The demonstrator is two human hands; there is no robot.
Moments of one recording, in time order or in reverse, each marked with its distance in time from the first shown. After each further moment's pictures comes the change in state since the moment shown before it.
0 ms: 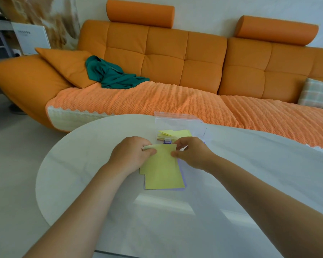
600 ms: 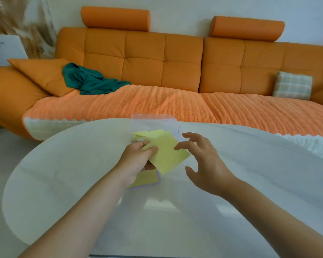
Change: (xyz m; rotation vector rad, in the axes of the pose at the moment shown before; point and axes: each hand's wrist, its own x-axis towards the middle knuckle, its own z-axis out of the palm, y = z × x) left_hand -0.016 0.092 0.043 -1.007 -0.149 -0.368; right_hand -0.110 0.045 -0.066 -0.375 0.252 -0.464
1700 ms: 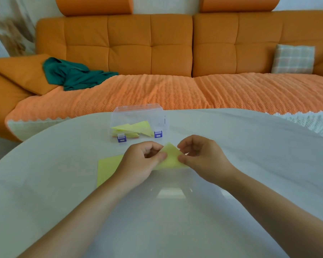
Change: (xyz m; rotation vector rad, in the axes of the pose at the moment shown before) left_hand -0.001 -0.024 0.053 0.422 -0.112 0.306; right_hand -0.011 0.038 -0.006 0.650 0.024 0.557
